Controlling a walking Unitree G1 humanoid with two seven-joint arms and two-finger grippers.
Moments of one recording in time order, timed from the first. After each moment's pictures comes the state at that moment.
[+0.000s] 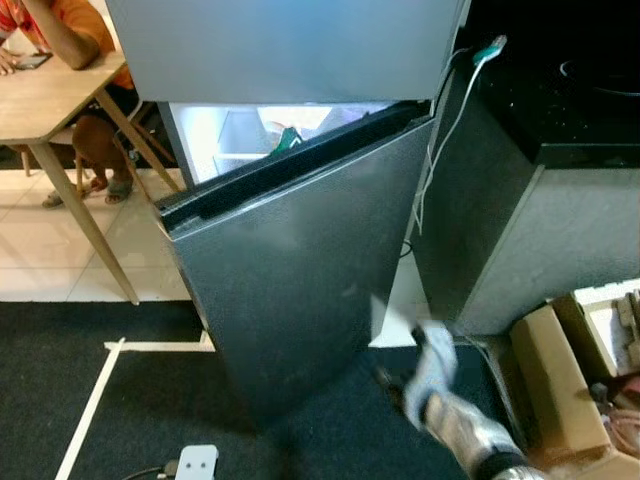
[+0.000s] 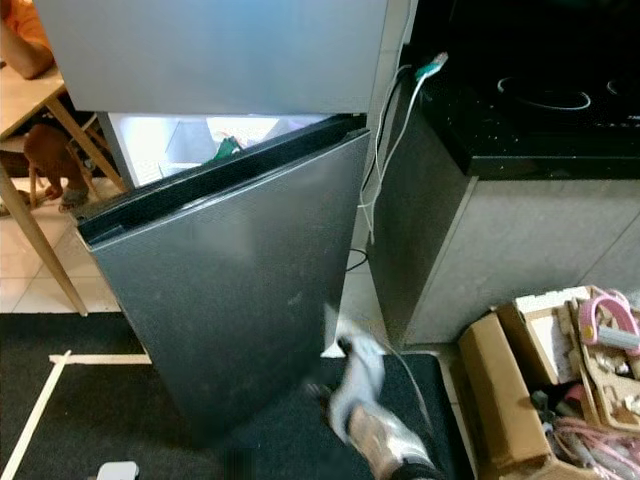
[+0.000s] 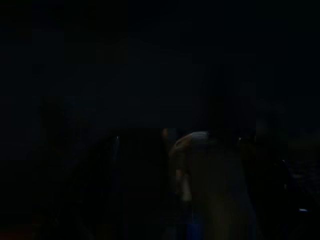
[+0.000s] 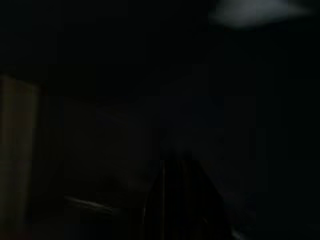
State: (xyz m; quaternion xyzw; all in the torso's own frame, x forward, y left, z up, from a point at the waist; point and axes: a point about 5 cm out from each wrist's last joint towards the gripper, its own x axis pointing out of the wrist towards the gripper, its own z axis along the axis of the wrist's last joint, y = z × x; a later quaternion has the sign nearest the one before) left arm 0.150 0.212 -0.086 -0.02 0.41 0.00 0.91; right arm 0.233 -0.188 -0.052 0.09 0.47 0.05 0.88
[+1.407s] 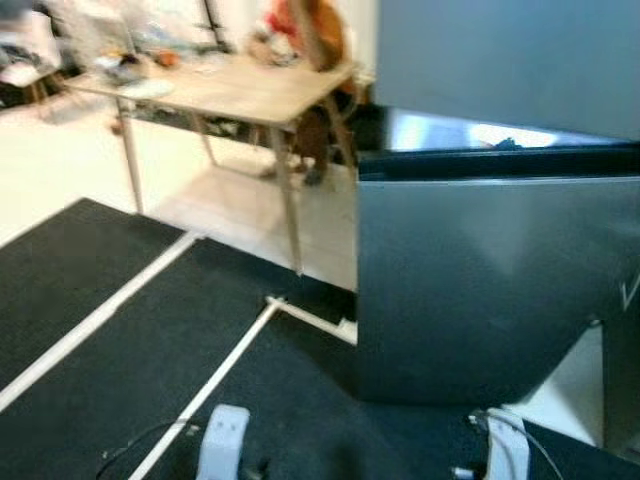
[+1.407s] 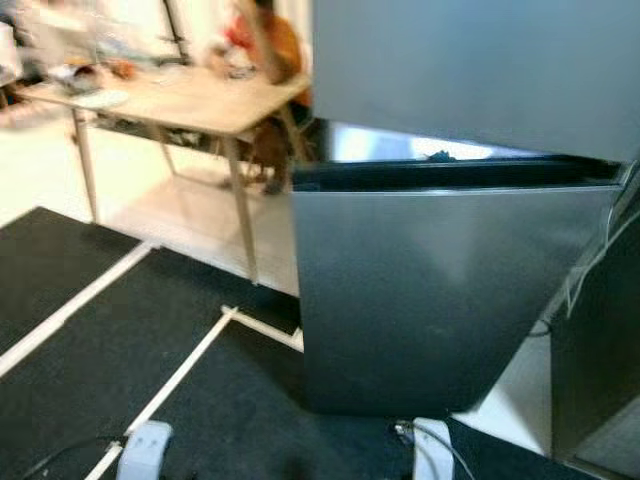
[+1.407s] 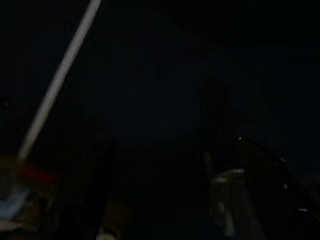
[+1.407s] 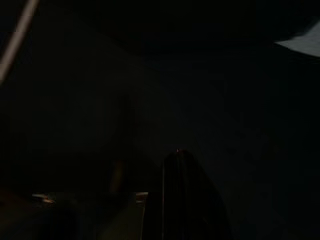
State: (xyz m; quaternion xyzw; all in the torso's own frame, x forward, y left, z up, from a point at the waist) left arm 0.192 0.194 -0.067 0.03 0.35 -0.06 0.94; right arm 0.191 -0.204 -0.077 0.07 0.47 -0.04 0.88
